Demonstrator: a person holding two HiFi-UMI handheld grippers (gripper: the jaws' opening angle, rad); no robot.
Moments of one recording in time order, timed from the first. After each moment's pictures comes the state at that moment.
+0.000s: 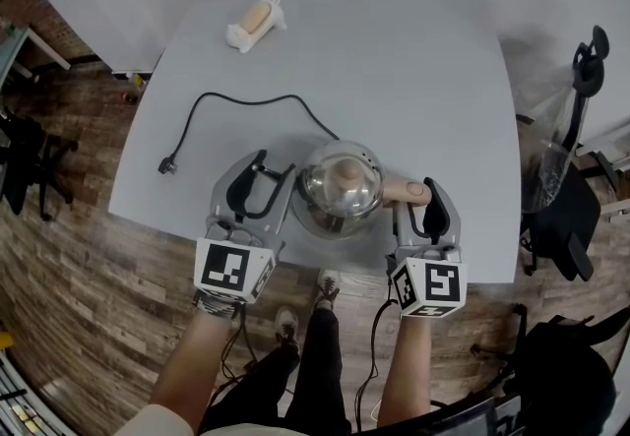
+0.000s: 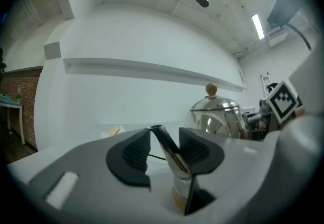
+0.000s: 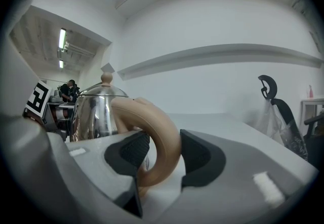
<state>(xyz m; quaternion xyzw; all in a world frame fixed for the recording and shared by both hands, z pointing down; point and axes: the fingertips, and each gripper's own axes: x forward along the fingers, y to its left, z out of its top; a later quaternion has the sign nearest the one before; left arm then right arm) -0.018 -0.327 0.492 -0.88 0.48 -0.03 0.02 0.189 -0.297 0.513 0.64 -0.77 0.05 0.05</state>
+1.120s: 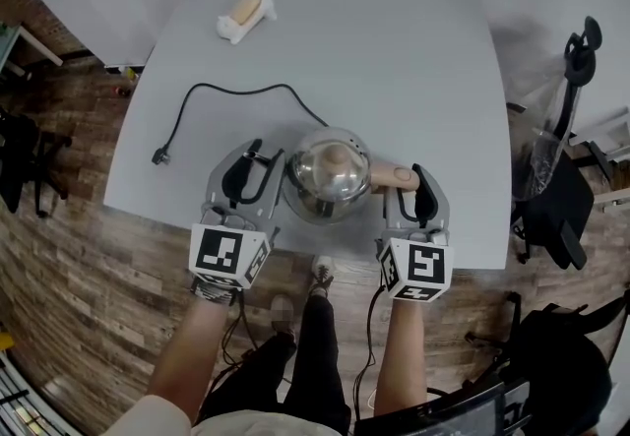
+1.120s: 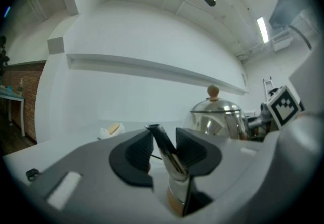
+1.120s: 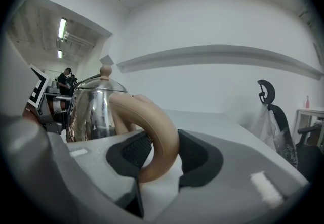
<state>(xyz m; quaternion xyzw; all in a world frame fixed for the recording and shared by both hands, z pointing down) -0.016 -0.328 0.497 -0.88 0.48 -0.02 -0.02 0.190 -0.298 0.518 0.65 -0.75 0.04 0.10</state>
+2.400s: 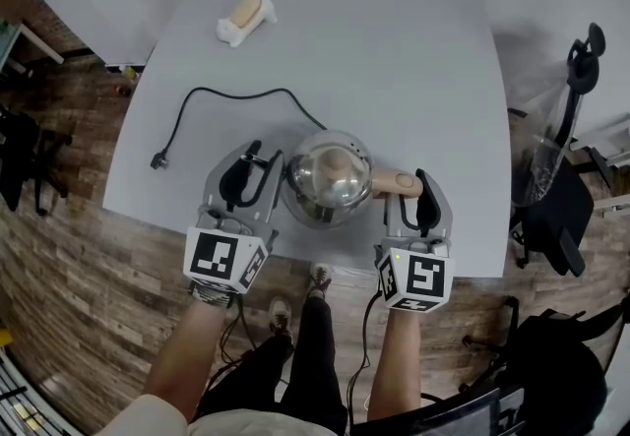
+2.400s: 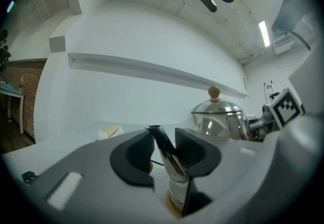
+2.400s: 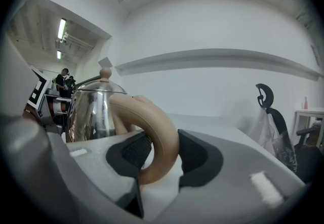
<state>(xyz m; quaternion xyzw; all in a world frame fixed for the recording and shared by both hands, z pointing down) -0.016 -0.329 0.483 -0.88 0.48 0.00 -0.01 0.192 -0.296 0.501 0.66 -0.75 0.03 0.08</state>
